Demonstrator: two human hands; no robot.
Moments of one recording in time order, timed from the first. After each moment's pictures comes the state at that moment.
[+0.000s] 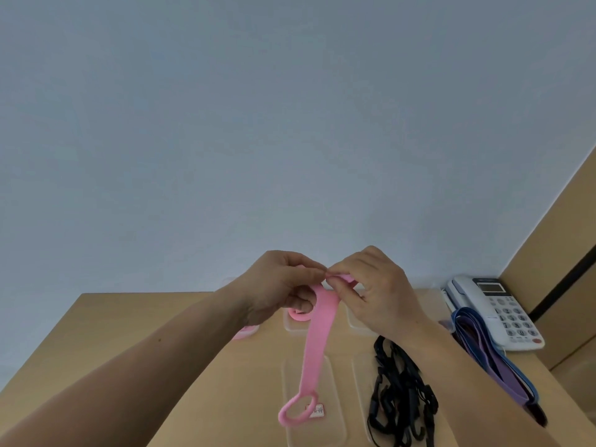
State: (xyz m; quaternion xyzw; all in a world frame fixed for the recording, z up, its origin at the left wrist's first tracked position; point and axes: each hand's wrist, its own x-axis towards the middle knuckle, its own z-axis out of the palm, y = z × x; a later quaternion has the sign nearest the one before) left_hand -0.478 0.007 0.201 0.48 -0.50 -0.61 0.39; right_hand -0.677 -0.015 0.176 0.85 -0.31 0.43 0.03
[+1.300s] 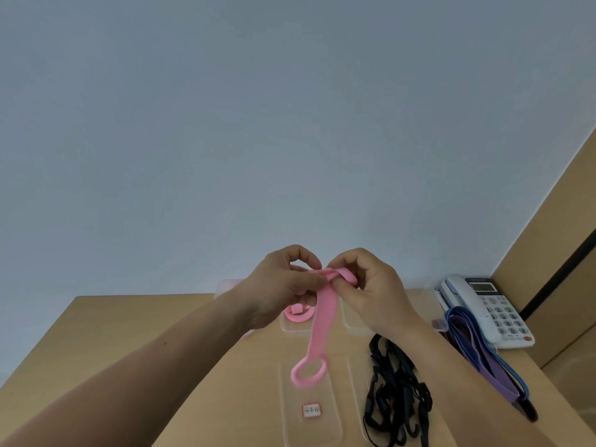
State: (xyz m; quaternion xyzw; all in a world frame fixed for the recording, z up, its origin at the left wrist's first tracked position) left_hand -0.487 0.012 0.200 0.46 -0.51 -0.59 0.43; right_hand -0.675 -0.001 0.179 0.72 -0.39 0.46 -0.33
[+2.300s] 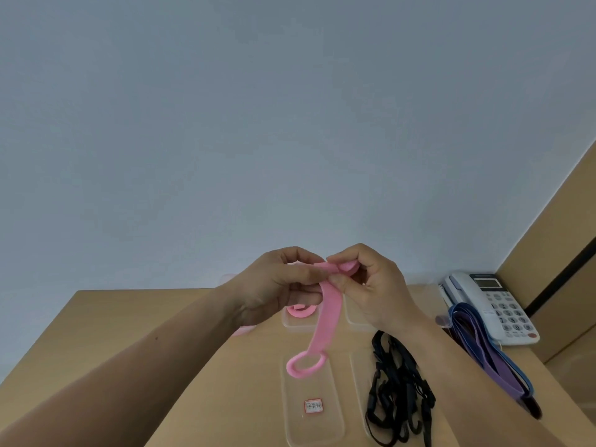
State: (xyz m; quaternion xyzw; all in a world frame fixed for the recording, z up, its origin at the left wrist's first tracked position) left_hand -0.477 0.009 0.199 0.40 -0.47 -0.68 0.40; right_hand -0.671 -0.005 0.178 0.73 -0.36 0.47 -0.36
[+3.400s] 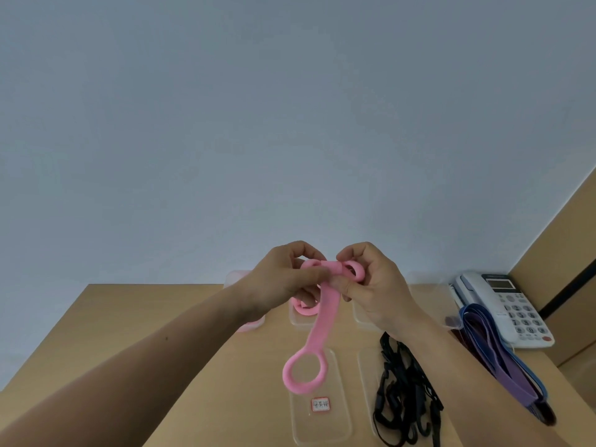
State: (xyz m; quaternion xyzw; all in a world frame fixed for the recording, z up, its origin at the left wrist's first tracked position) left_hand -0.470 0.002 0.188 0.46 -0.57 -0.55 0.40; right_hand -0.664 -0.017 0.167 0.65 -0.37 0.45 -0.49
